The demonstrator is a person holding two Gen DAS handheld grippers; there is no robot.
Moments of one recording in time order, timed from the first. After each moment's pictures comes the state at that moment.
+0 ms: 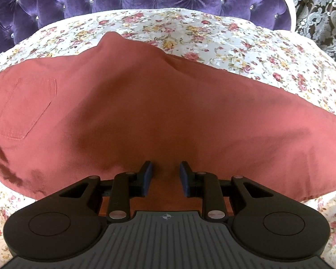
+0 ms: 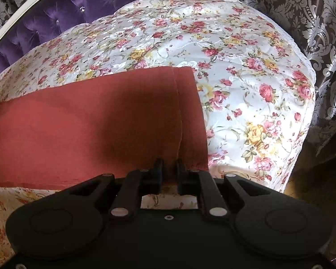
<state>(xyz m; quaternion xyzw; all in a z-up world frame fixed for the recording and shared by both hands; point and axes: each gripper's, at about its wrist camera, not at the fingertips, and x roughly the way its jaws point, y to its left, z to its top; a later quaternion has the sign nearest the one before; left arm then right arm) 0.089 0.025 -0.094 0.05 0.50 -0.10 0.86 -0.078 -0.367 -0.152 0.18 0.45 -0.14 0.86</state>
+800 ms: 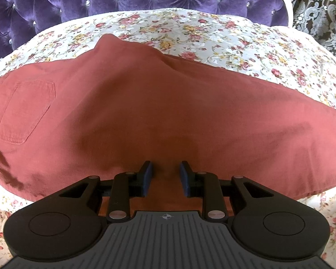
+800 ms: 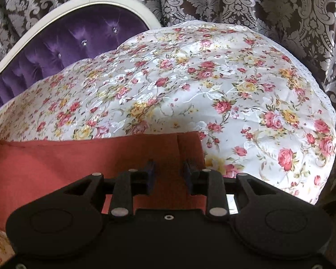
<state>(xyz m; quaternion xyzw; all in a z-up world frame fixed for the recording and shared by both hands) 0.088 0.022 -0.095 0.07 0.50 -0.10 0.86 -0.031 -0.402 -0.147 0.19 0.37 -0.12 0.90</state>
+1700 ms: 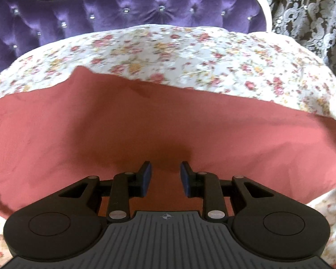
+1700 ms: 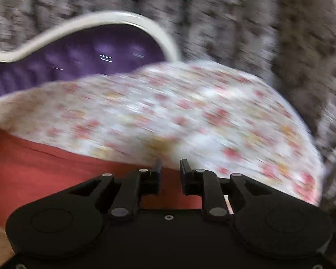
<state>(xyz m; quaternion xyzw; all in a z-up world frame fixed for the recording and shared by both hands) 0.097 -0.015 -0.081 0.08 0.47 -0.15 0.86 -0.024 -0.347 -0.098 0.08 0.31 -0.06 0.95</state>
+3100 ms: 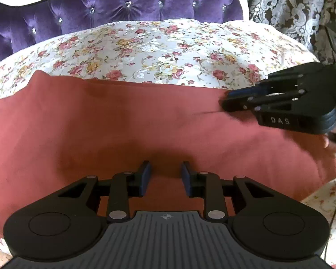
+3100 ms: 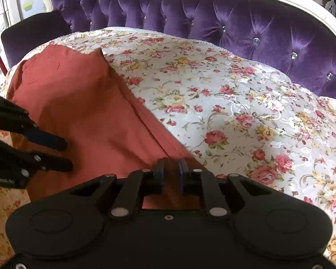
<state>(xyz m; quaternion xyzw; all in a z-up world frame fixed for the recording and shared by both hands) 0.090 -0.053 -0.102 0.08 0.47 -0.19 0.86 0.090 -0.215 -0.134 -0.08 0.36 0.24 0.90</state>
